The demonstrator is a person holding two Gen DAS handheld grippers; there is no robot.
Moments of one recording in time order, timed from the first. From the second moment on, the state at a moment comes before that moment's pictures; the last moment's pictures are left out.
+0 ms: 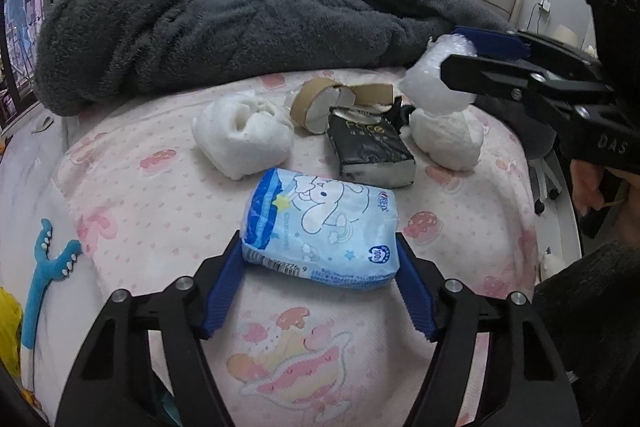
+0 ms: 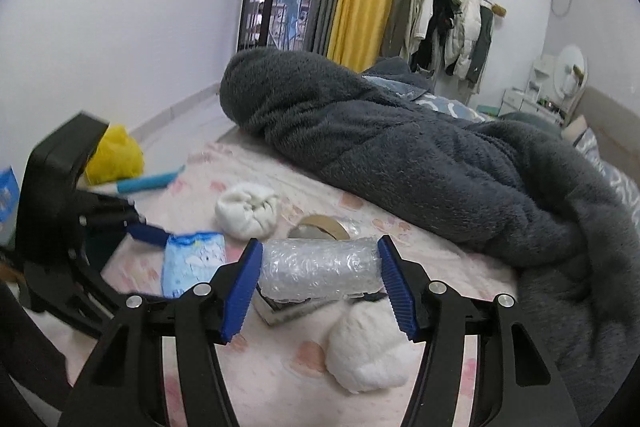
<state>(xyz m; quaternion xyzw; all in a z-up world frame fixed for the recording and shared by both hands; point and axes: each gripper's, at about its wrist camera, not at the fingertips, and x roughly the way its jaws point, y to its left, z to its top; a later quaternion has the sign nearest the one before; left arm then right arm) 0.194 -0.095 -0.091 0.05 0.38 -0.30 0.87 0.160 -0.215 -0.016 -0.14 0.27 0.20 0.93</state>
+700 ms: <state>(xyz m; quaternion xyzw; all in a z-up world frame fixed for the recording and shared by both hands) 0.175 0.033 -0.069 -0.06 0.37 -0.13 0.92 0.178 -0.115 -0.005 -0.04 0.28 0.30 0.91</state>
